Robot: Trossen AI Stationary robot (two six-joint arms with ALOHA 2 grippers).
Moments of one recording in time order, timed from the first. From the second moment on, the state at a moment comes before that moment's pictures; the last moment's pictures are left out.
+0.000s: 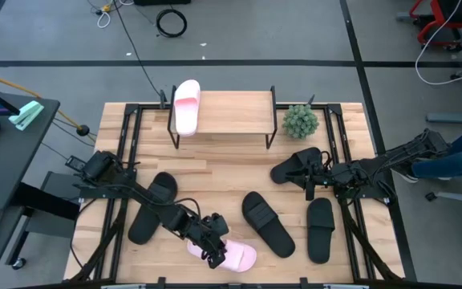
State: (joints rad) left arm -0.55 1.87 1.20 -0.12 -0.08 -1.02; right arm 0.28 0.53 0.02 0.28 0.41 0.66
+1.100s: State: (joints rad) left arm -0.50 1.92 1.20 0.06 -0.02 -0.87; right arm 0.28 0.53 0.02 0.28 0.39 0.68
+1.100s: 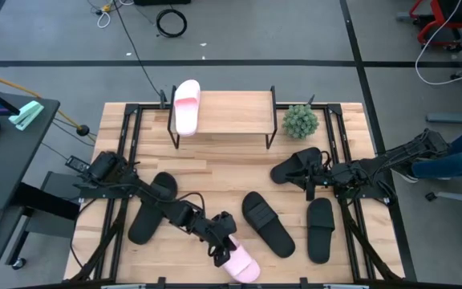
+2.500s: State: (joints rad) left arm -0.23 1.39 1.20 -0.45 -0.03 -0.29; right arm 0.68 1.43 0.81 0.09 0.17 0.07
